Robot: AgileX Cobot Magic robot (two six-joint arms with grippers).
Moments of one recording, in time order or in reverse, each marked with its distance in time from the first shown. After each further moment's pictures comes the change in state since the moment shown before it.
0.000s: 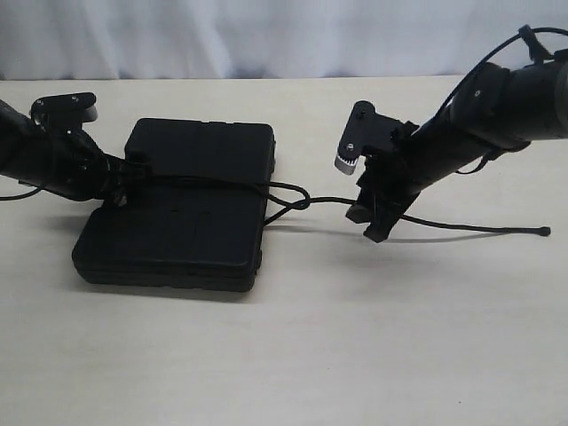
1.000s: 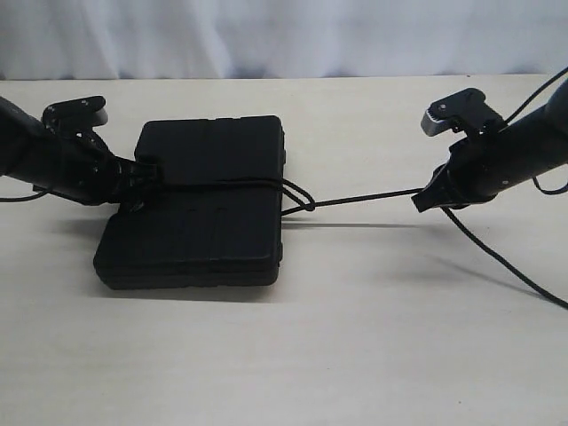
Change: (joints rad) left arm -0.016 0.001 0.000 -0.031 0.039 -0.025; right arm -0.252 -0.089 0.114 0.035 0.008 0.394
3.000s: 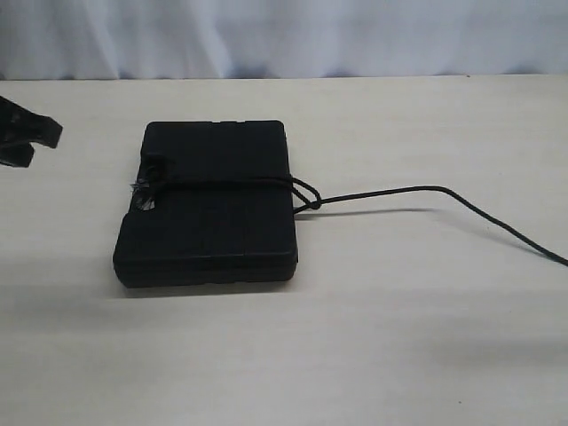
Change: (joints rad) left arm 0.027 -0.580 -0.031 0.843 0.608 -0.653; right arm -0.049 -0.535 -0.044 -0.799 0.629 0.990
